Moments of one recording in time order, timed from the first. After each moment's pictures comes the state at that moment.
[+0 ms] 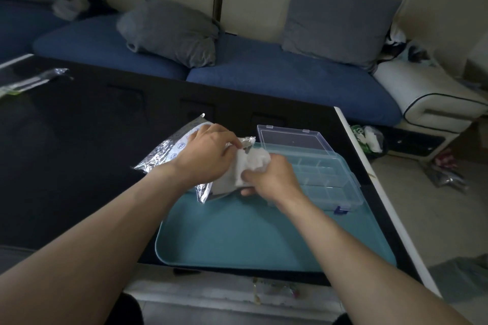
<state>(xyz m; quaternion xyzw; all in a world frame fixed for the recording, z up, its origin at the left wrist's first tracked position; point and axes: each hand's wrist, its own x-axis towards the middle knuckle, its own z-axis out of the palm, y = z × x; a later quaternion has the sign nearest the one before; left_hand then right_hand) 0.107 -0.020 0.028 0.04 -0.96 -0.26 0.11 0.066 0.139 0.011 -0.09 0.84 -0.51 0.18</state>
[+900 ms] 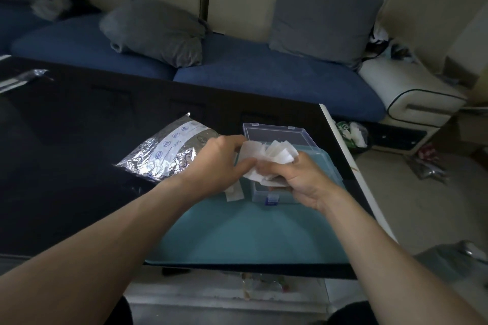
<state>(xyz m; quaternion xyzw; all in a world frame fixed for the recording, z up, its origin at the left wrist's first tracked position) 0.113 0.034 0.036 -0.03 -0.91 -0.37 0.17 0.051 0.210 0.038 -0.11 0.70 -0.65 0.27</state>
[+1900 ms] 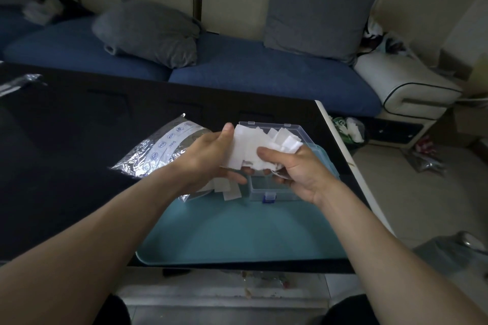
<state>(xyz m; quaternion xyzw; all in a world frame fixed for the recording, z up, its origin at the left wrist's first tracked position) 0.118 0.040 0.058 0.12 -0.67 -0.73 0.00 0.052 0.210 0.046 -0.07 0.70 -0.68 0.23</state>
